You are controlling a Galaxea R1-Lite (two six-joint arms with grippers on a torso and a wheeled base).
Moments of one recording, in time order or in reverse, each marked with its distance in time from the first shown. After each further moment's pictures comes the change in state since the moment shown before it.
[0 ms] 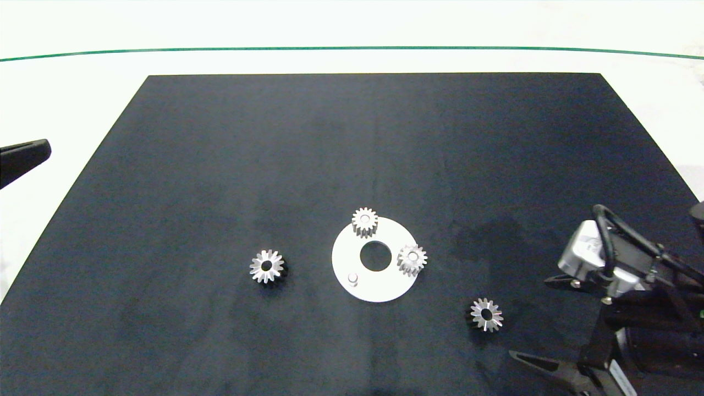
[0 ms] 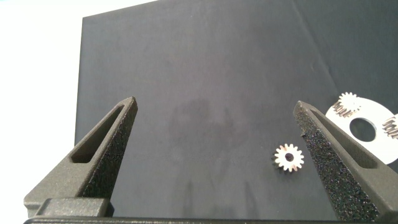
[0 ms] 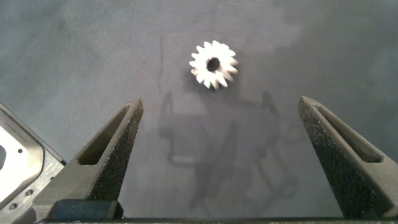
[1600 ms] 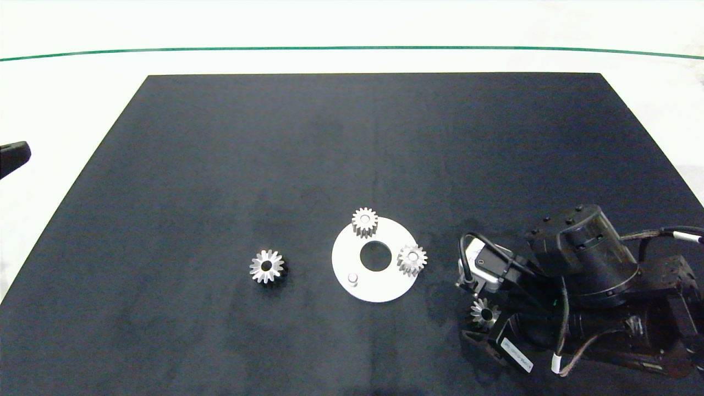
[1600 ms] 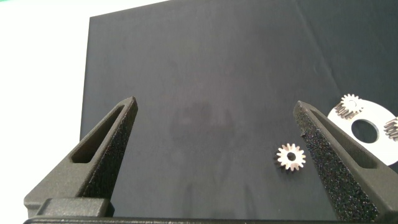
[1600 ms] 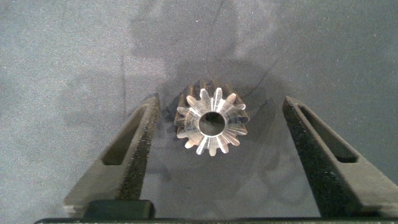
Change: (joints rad) left arm 0.018 -0.032 0.008 0.009 -0.001 -0.008; right arm 0.027 0.290 -0.026 -0.138 -0.159 -0.040
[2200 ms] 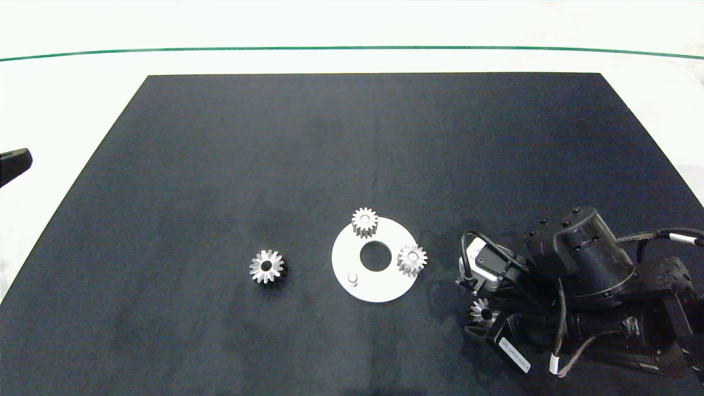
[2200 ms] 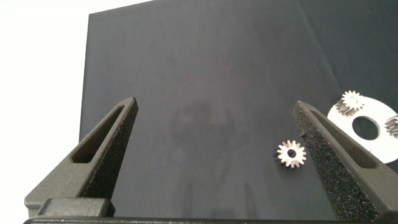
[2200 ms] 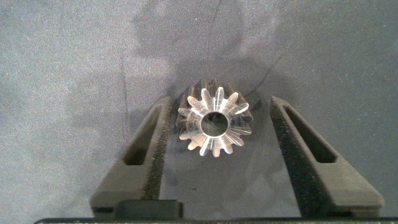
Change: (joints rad) left arm 0.000 -0.007 0.016 0.000 0.000 0.000; right arm -0.001 0.007 0.004 -0.001 0.003 0.043
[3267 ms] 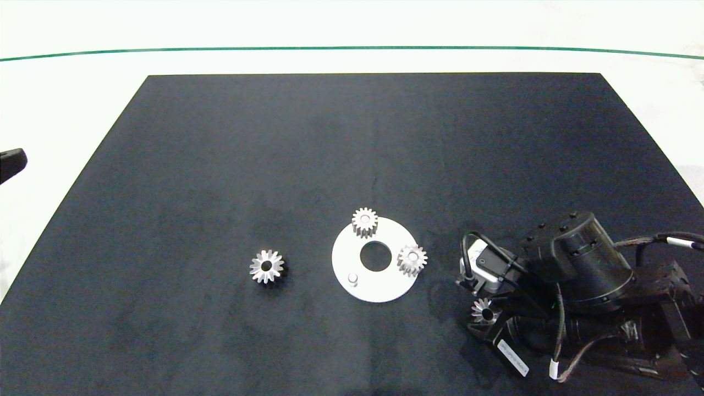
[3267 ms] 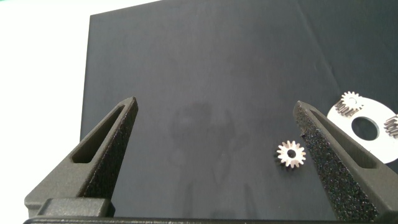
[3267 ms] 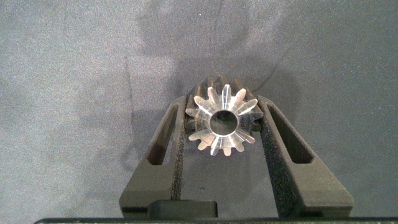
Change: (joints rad) left arm 0.000 -0.008 0.001 0.001 0.000 0.000; right arm 0.004 0.003 0.011 0.001 0.000 0.047
